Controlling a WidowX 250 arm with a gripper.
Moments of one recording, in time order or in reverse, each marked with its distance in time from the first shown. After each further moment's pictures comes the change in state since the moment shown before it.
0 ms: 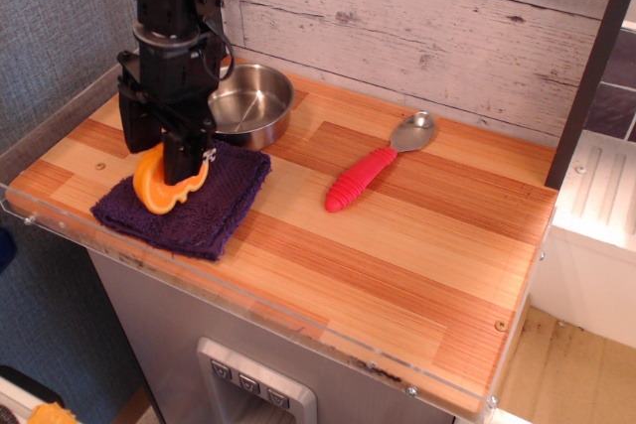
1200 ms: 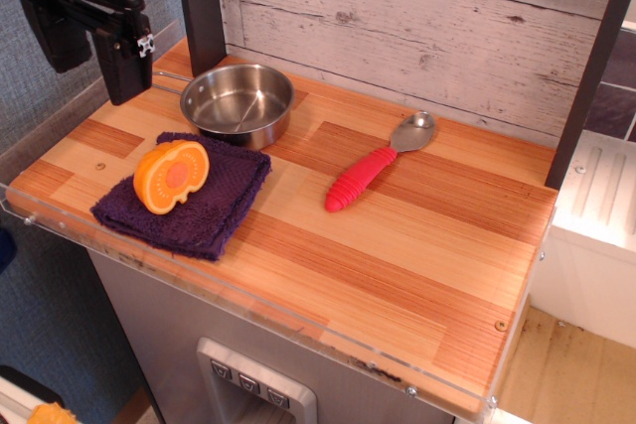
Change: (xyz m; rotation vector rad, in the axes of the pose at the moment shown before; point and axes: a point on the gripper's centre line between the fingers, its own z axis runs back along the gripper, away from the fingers) arm -0.037 0.012 0.078 -0.088 -0.135 0.154
